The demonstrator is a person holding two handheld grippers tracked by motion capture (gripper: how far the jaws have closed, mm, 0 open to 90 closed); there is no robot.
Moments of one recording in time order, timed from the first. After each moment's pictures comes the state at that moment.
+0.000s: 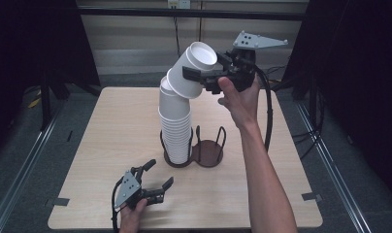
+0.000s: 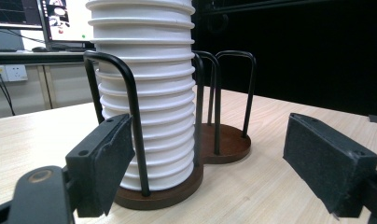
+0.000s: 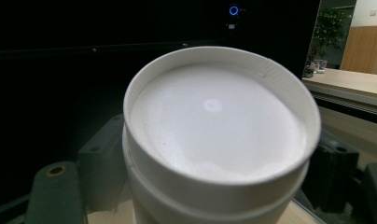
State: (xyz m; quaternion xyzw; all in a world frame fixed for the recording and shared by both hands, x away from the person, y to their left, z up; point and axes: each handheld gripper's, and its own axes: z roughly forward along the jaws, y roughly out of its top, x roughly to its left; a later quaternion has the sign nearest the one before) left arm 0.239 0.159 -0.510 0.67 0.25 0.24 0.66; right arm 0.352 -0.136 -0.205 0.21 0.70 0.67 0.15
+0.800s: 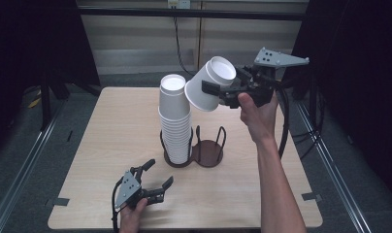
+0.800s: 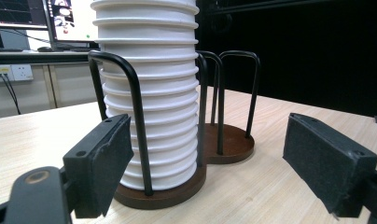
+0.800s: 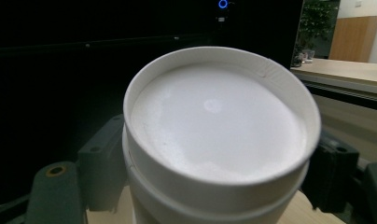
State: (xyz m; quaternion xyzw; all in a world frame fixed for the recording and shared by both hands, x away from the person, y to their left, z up) left arm 0.238 0.159 -0.510 0.66 0.26 0.24 0.66; right arm 0.326 -0.172 -0.226 0.23 0.70 0.66 0.15
